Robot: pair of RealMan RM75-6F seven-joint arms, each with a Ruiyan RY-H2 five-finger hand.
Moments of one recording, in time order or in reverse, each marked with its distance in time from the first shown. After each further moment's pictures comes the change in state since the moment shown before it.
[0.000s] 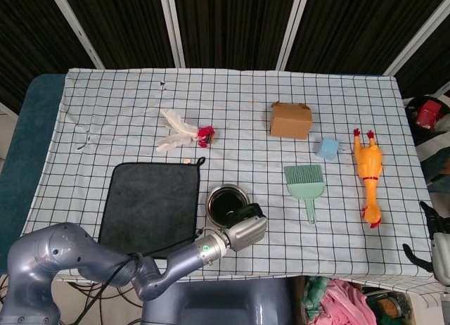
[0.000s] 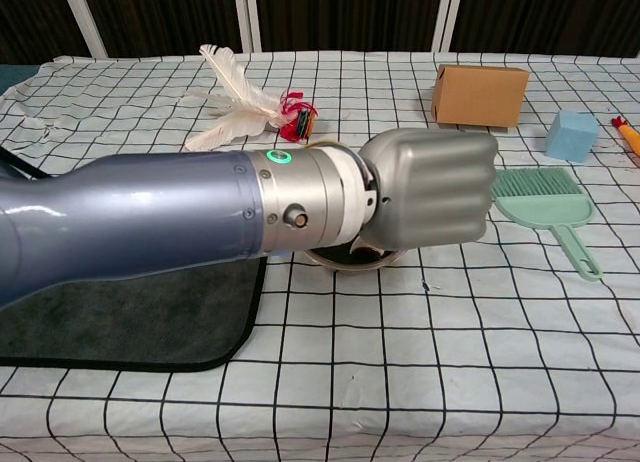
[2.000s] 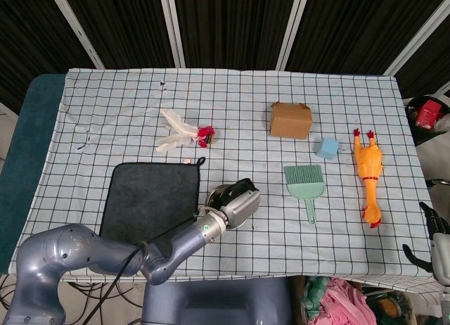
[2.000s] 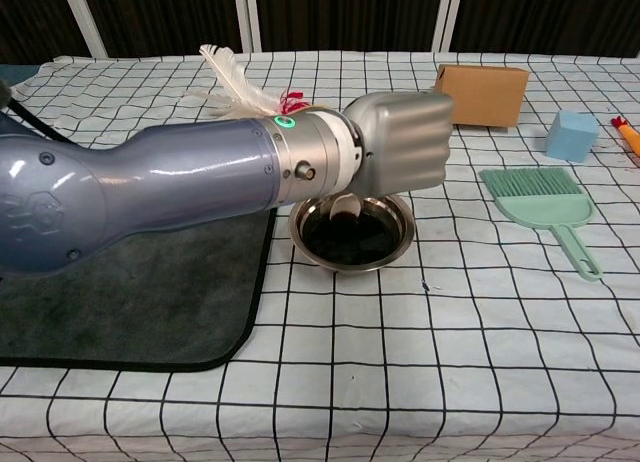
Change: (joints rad) left arm -0.031 -0.048 -0.021 0.187 -0.117 -0.011 0.021; right arm -0.002 -0.003 0.004 -0.001 0.013 -0.005 -0.002
